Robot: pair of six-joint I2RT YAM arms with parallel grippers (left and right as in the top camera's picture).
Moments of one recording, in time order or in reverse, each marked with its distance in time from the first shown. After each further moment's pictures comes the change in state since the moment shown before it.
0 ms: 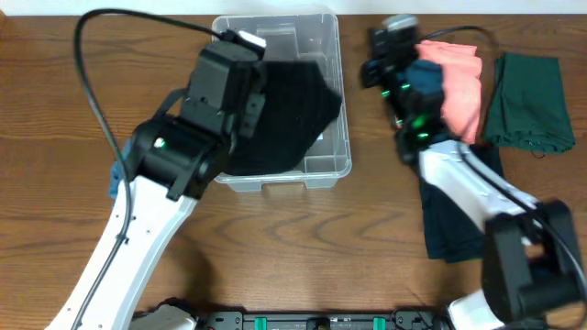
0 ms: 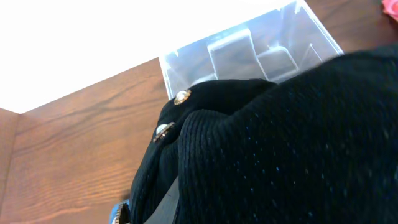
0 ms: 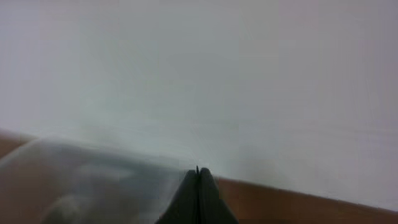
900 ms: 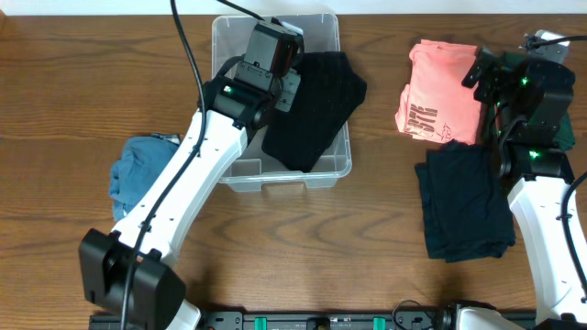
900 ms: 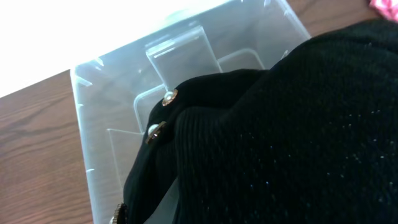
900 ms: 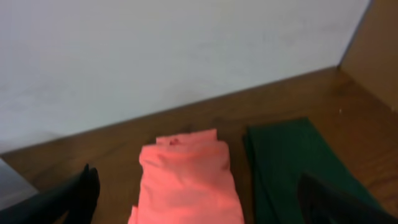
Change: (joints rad) left arm 0.006 0.313 0.000 0.262 0.122 -0.032; right arm -0.348 -0.348 0.007 -0.694 0.115 0.122
